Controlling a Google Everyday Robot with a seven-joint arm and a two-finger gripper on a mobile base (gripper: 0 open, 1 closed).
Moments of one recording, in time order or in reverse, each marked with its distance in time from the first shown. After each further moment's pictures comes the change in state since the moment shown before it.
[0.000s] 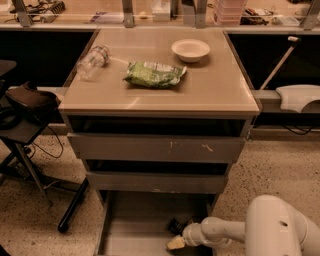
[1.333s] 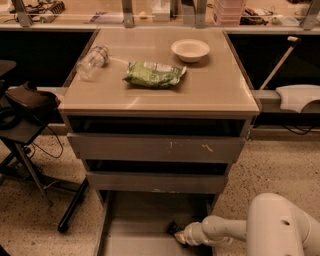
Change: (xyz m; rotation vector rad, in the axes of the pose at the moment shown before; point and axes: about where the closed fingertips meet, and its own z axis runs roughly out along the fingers) arm -0.006 0.002 -0.010 0.000 0.000 0.000
